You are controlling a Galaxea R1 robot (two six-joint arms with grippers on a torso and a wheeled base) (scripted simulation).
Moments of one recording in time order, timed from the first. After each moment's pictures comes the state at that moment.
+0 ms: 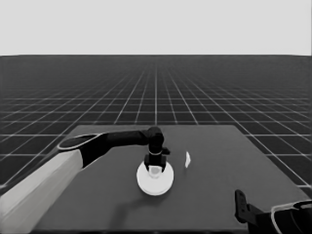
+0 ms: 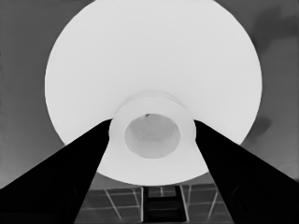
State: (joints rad) left arm 0.08 3.07 -1.74 0.24 1.51 -1.23; right arm -0.35 1.76 -0.39 -0.70 -1.18 0.32
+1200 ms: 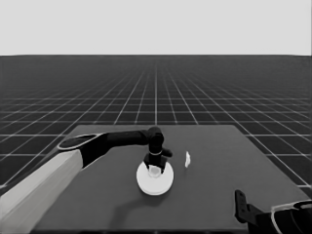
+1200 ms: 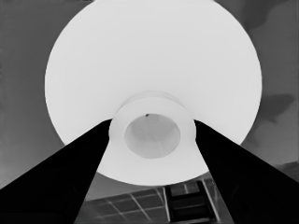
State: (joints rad) left arm 0.08 3.07 -1.74 0.24 1.51 -1.02; right arm -0.35 1.76 -0.39 -0.70 -1.18 0.32
